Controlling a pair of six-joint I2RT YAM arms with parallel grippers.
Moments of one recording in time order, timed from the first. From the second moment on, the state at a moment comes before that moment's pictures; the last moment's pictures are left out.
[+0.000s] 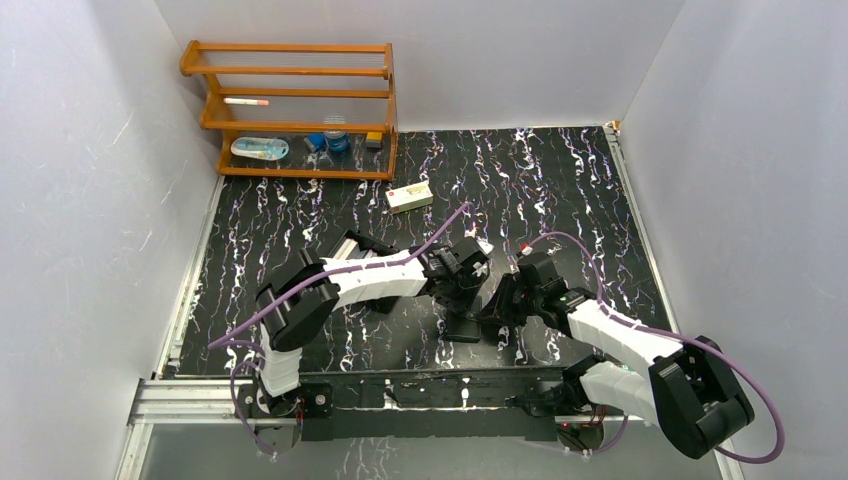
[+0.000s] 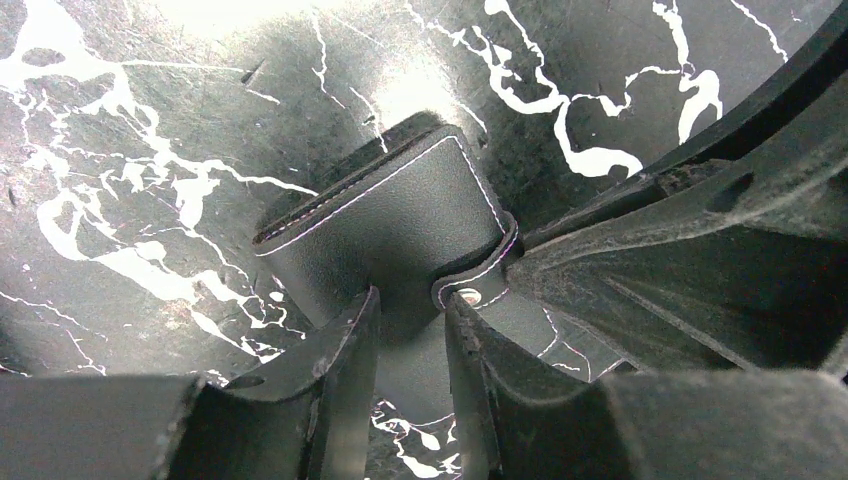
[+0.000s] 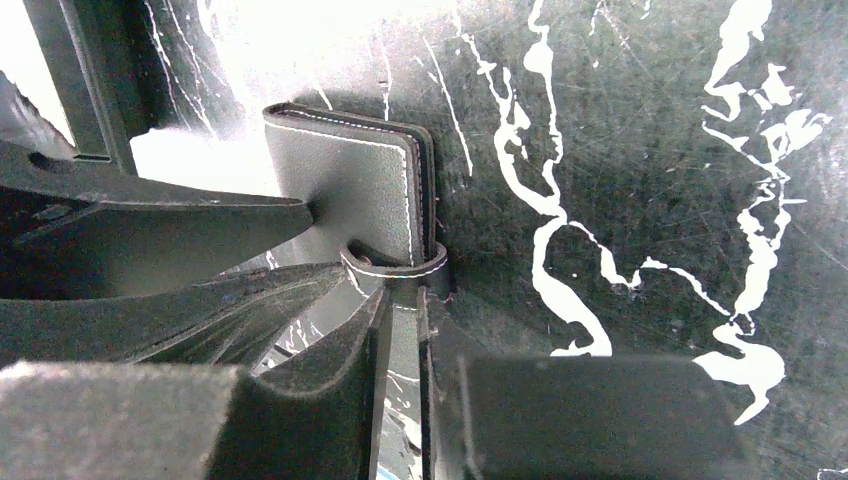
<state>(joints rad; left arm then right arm) -1.07 1.90 1.30 -0.48 0.00 -0.49 0.54 1.07 0.37 -0.19 -0.30 0.87</state>
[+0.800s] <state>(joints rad) -1.07 1.92 1.34 -0.52 0.00 -0.49 0.54 0.98 0.42 -0.30 -0.28 0.97</state>
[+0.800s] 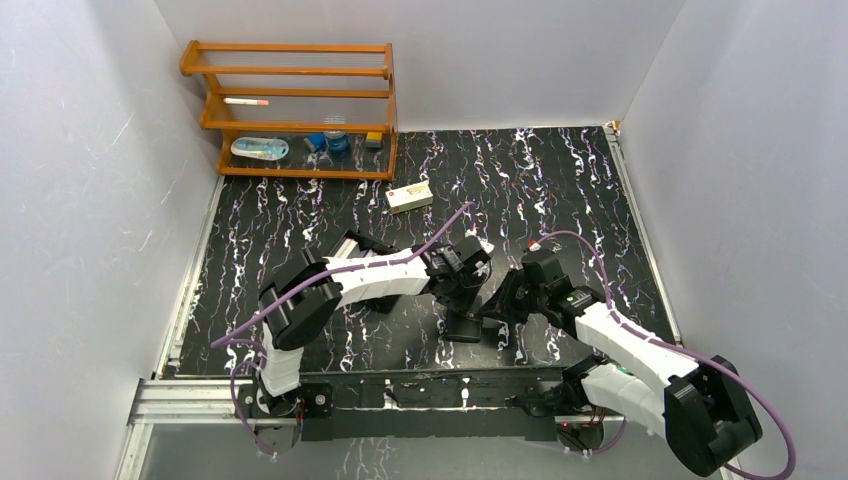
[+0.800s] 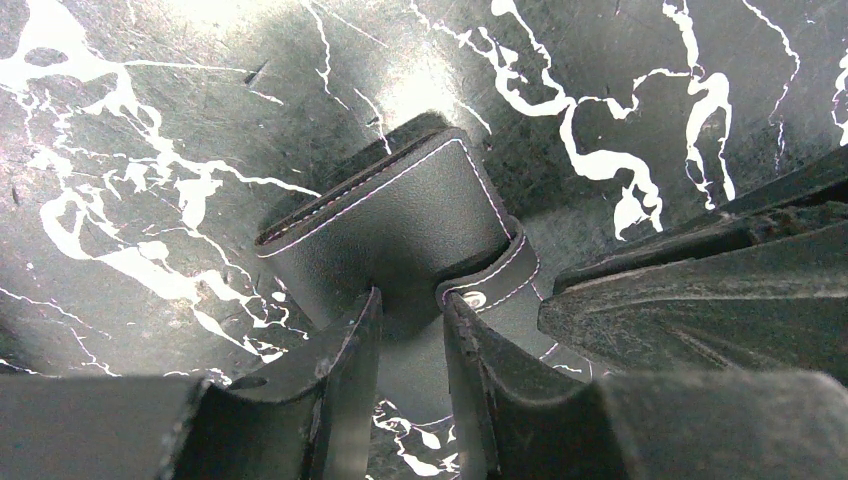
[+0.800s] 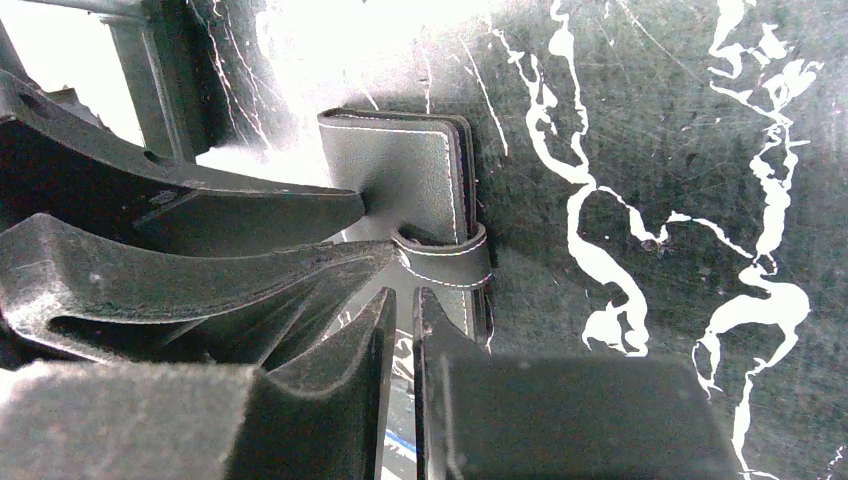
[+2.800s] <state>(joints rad) -1.07 1.84 1.23 -0.47 -0.03 -0.58 0.75 1.29 0.60 -0.36 0.03 1.11</state>
